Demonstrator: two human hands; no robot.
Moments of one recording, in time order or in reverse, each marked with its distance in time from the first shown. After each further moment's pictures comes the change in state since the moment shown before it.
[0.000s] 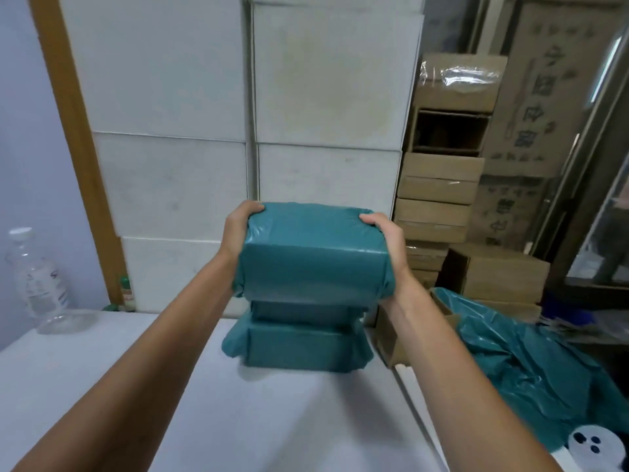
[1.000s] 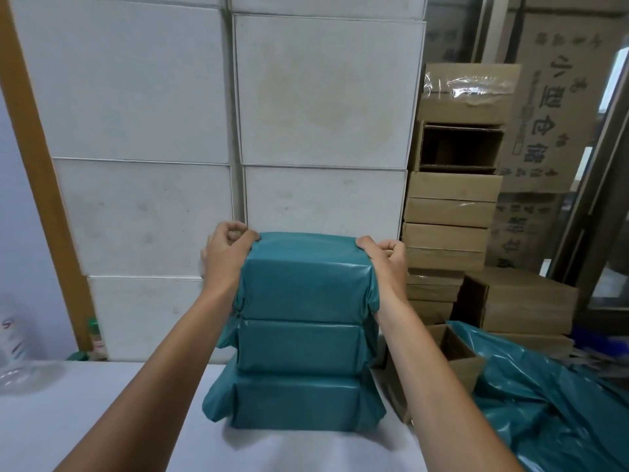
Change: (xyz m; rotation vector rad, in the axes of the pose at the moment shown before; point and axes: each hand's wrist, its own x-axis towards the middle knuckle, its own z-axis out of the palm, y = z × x) left_hand 0.105 -0.036 -0.016 0.443 0.290 0.267; right_hand 0.102 0.029 -0.027 -0.416 0.468 -0.224
